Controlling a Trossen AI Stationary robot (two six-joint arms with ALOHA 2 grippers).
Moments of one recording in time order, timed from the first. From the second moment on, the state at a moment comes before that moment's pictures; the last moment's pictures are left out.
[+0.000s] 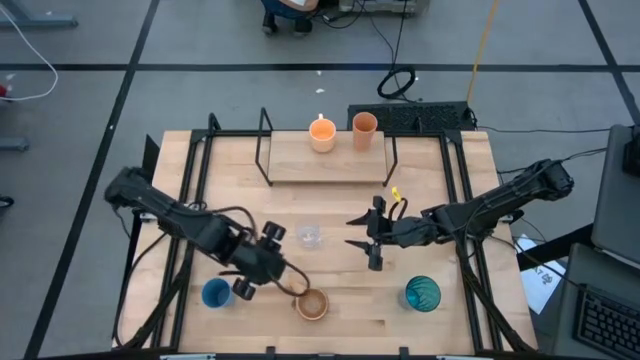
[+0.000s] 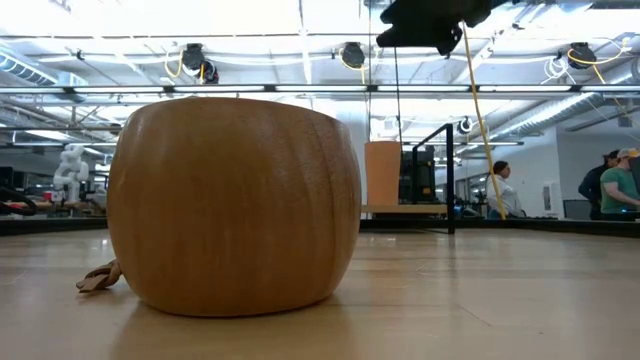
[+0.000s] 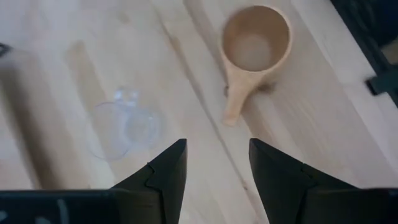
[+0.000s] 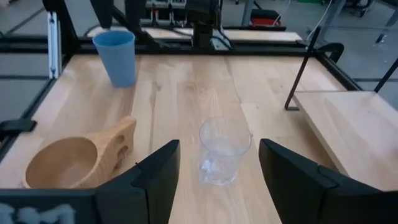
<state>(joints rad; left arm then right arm) -0.49 1.57 1.51 -1.08 -0.15 0.04 0.34 1.29 0.81 0.03 0.42 0.15</state>
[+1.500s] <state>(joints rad) -0.48 1.95 1.49 -0.93 -0.09 0.07 0.36 1.29 0.81 0.00 0.42 0.14</state>
